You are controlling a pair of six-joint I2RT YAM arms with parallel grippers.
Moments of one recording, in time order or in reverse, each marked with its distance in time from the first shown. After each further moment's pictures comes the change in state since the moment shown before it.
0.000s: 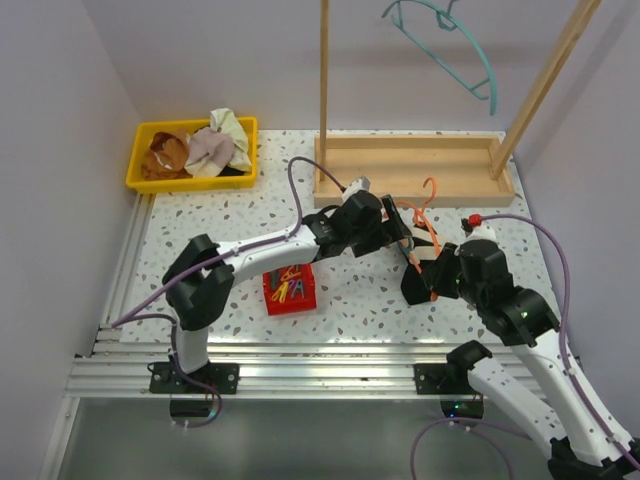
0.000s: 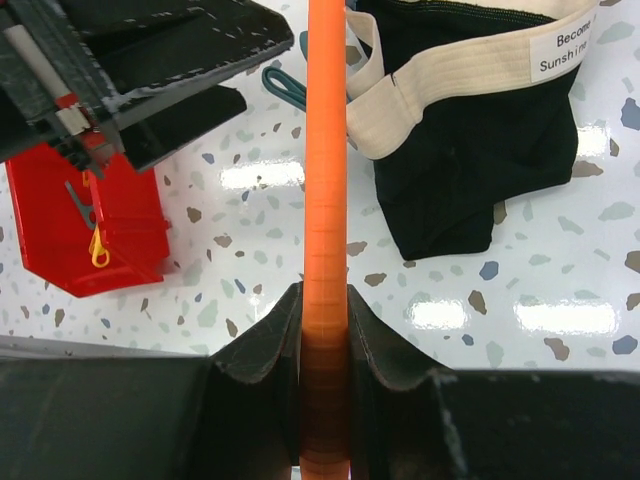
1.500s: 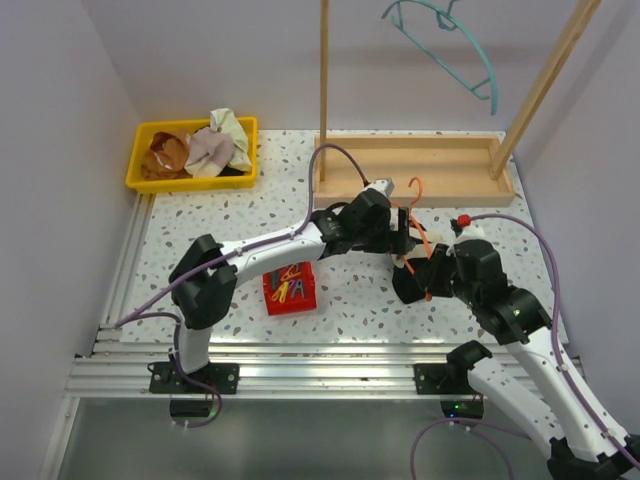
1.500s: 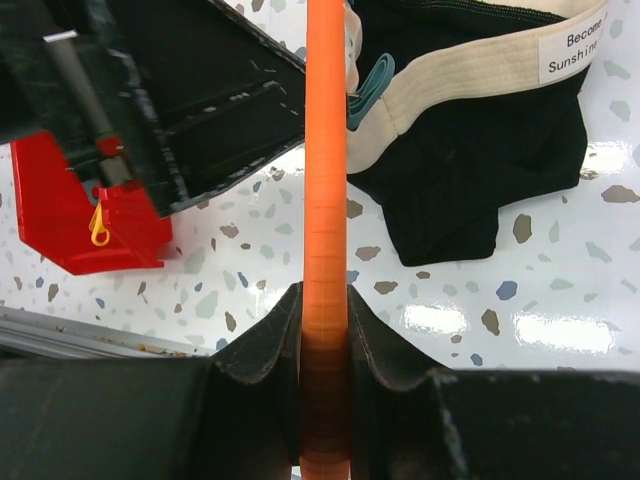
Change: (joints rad) left arm -0.018 0.029 0.102 -0.112 0.077 0.374; right arm -0.004 0.001 -0.059 0.080 -0.074 -0.063
